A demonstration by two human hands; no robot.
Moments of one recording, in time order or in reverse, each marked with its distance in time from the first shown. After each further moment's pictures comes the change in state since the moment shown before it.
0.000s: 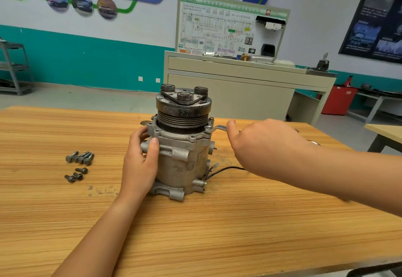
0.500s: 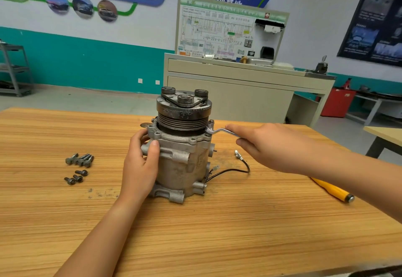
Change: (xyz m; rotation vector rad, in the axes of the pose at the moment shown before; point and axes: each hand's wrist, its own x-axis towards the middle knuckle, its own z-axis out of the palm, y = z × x) left_hand 0.001 -0.003 0.000 0.004 -0.002 0.012; right_hand -0.001 0.020 0.015 0.536 -0.028 0.076
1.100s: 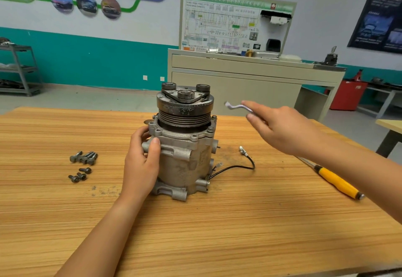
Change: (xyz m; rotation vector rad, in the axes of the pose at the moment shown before) left_hand -0.001 0.001 -0.001 0.012 0.001 0.008; right_hand 0.016 0.031 0.022 0.270 0.313 0.080
